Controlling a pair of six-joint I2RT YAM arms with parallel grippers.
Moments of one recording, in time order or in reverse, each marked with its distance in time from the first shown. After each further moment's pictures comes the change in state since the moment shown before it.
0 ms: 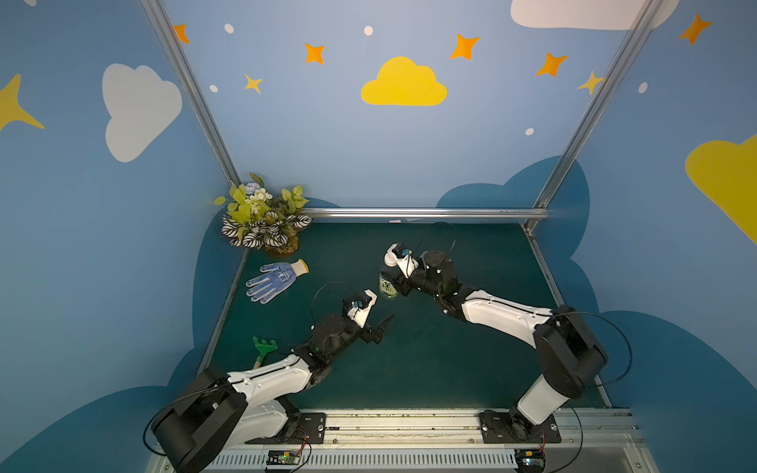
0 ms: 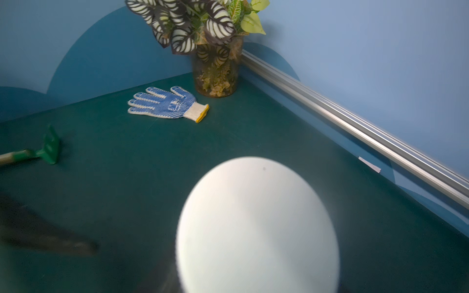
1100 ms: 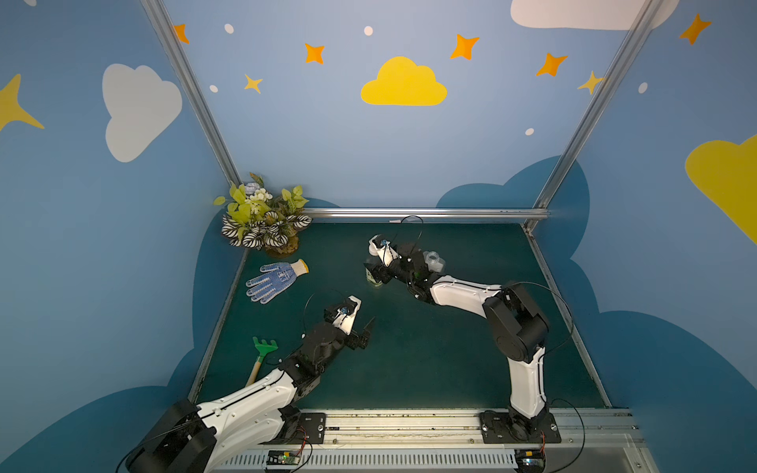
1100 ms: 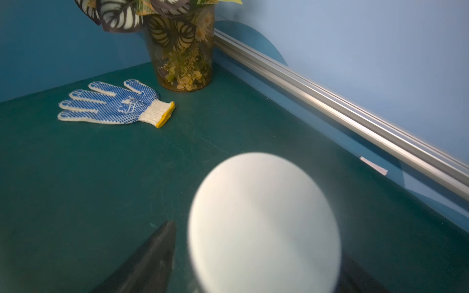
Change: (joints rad) left arm 0.013 -0.190 -0.069 -0.221 -0.156 -0.003; right arm 0.010 0.260 0.264 -0.078 0.109 -0.010
